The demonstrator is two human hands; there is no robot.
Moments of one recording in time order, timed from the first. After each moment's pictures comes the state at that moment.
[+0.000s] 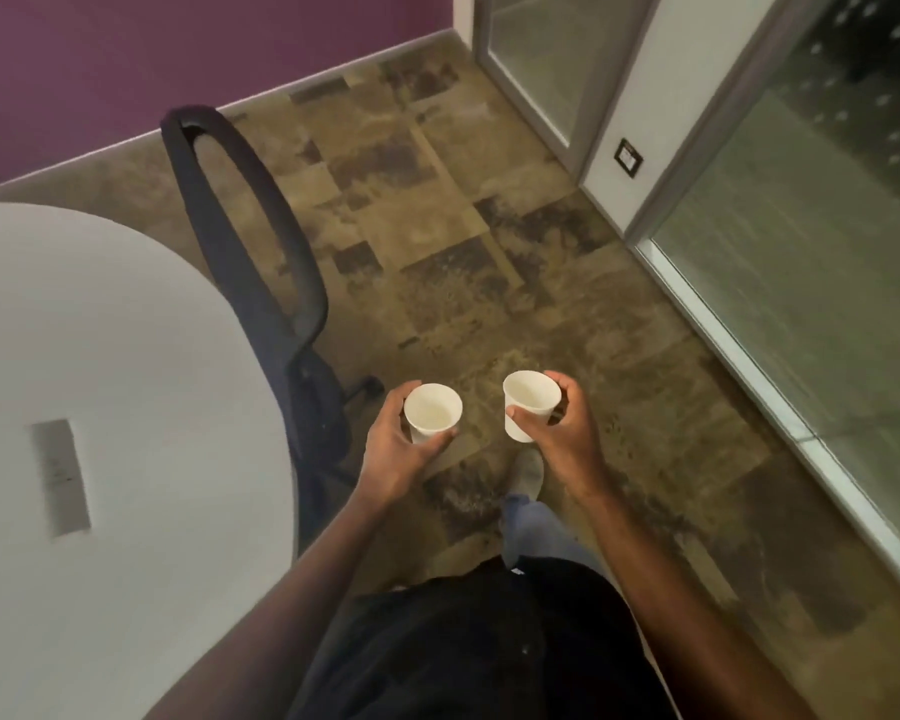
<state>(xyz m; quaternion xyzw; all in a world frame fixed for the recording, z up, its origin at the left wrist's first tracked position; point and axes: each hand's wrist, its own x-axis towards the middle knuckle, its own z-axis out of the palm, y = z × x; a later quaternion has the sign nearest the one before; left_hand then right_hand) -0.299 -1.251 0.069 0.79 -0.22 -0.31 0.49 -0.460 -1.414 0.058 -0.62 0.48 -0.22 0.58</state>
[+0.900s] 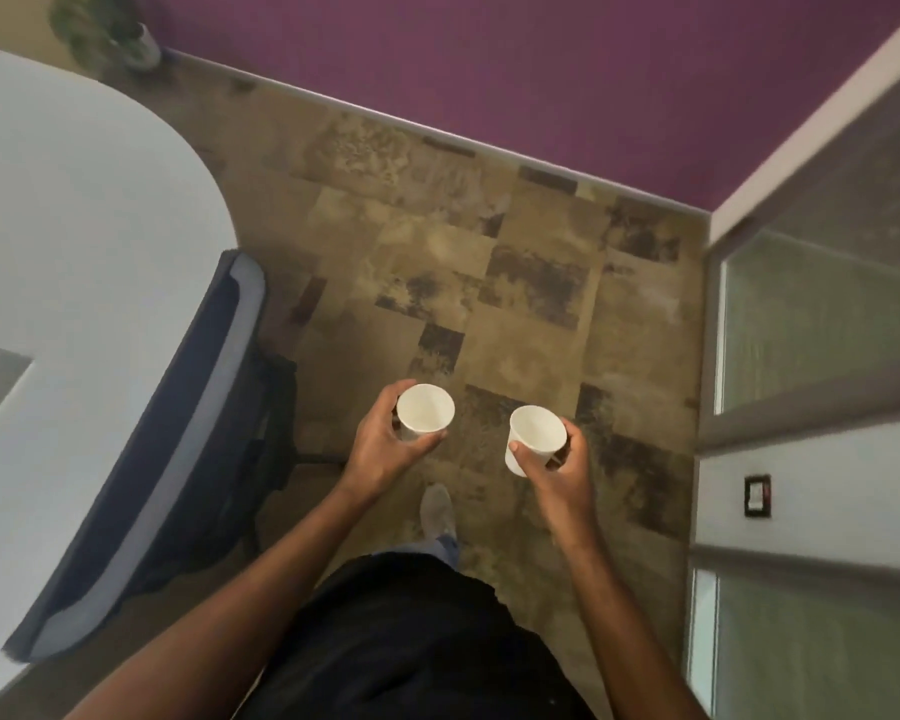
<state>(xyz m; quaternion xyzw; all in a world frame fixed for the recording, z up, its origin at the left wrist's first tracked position) -0.024 -1.572 0.083 0.82 0.03 -0.10 0.56 -0.085 -1.806 0.068 -0.76 0.28 -0.02 0.59</state>
